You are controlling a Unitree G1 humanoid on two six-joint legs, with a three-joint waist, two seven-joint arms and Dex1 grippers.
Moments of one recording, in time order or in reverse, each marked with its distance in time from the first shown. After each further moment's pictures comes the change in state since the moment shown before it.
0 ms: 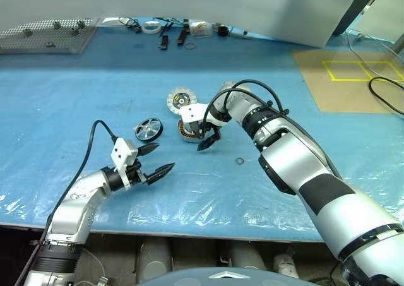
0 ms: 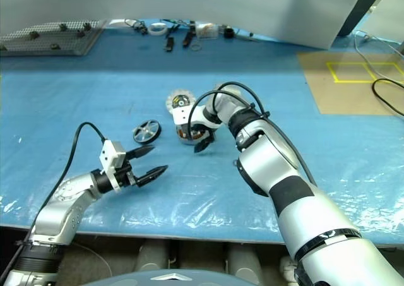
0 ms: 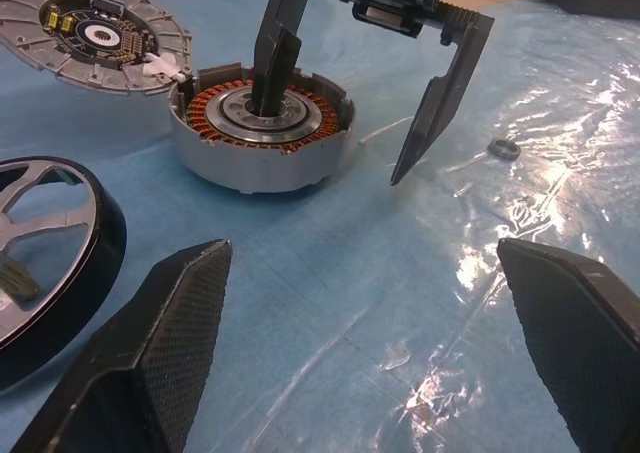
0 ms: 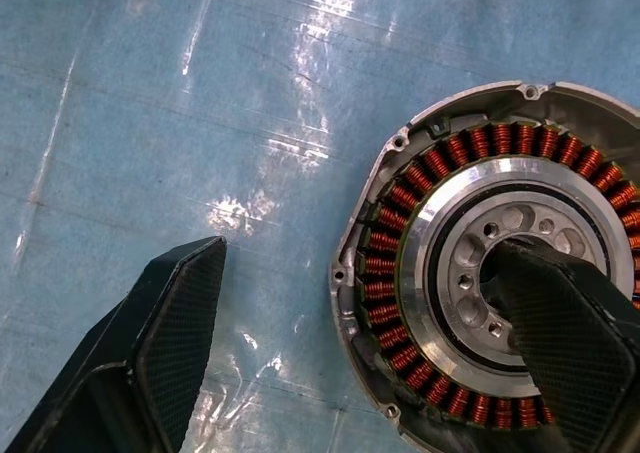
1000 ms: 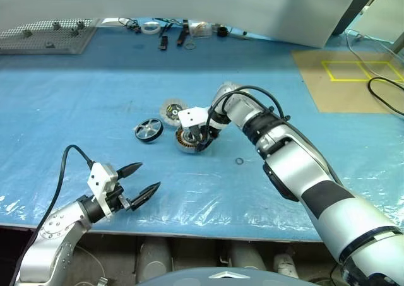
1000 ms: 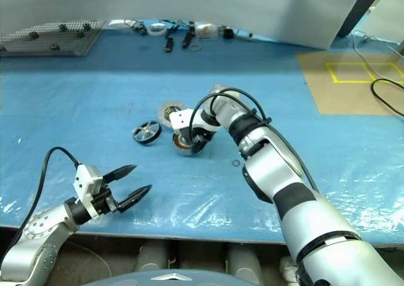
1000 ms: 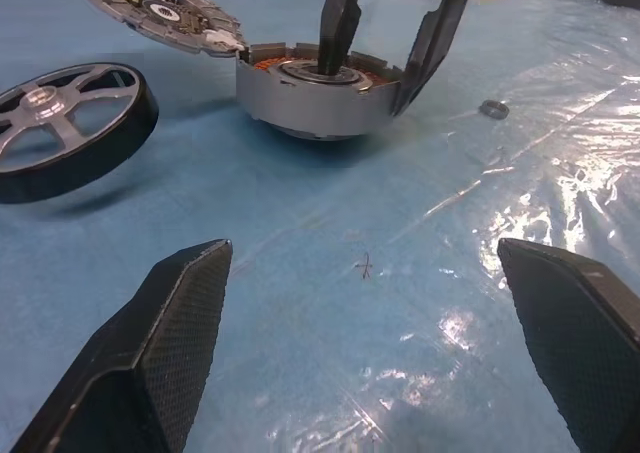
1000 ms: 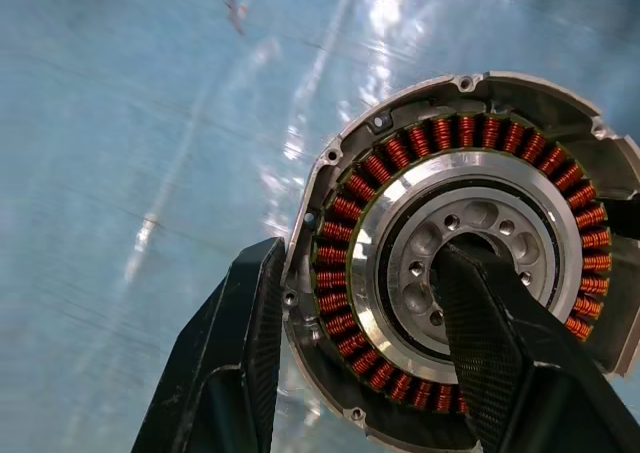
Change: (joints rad) left arm 0.336 0.030 0.116 -0.239 -0.061 0.005 0.055; right arm 0.159 -0.060 0.009 -0.401 0.034 0.180 0.222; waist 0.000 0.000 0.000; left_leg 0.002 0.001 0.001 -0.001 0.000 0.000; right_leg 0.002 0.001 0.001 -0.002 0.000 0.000
